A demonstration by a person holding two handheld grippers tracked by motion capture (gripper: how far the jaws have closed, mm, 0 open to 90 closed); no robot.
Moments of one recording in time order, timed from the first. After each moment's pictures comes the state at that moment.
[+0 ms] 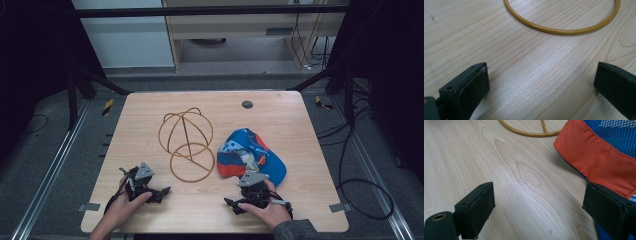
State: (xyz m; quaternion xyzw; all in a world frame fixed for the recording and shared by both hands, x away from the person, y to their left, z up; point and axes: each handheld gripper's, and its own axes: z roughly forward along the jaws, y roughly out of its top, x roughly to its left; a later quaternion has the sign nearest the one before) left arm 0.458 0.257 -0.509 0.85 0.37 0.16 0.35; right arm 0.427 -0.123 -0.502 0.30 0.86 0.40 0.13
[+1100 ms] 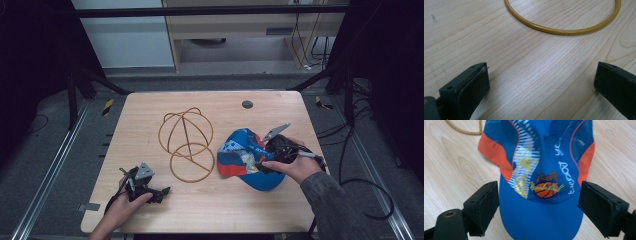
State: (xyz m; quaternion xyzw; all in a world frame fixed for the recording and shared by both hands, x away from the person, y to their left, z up) left arm 0.458 0.256 -0.509 0.84 0.37 0.17 0.35; right arm 0.502 -0.187 -0.392 0.35 0.90 0.25 0.12
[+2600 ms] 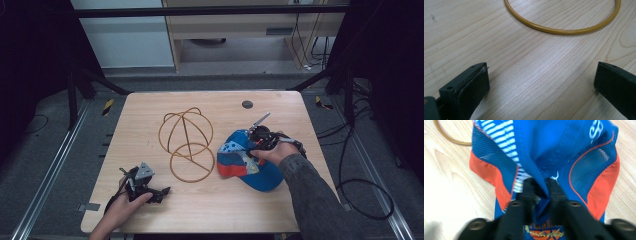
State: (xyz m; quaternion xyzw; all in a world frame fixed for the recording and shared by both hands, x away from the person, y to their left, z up) left arm 0.458 0.256 -0.509 0.84 0.37 0.16 0.35; right arm 0.556 -0.157 -0.419 0.34 0.91 0.23 0.05
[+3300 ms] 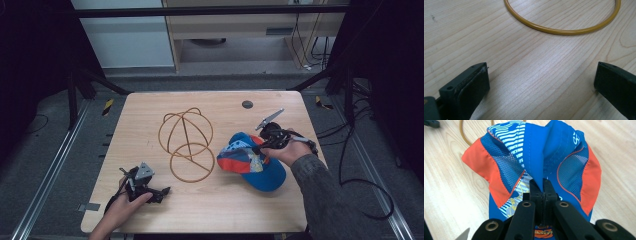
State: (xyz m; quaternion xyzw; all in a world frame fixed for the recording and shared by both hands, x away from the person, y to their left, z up) left arm 0.458 0.256 -0.509 0.84 0.37 0.16 0.35; right arm 0.537 -0.178 -0.383 0.33 0.90 0.27 0.06
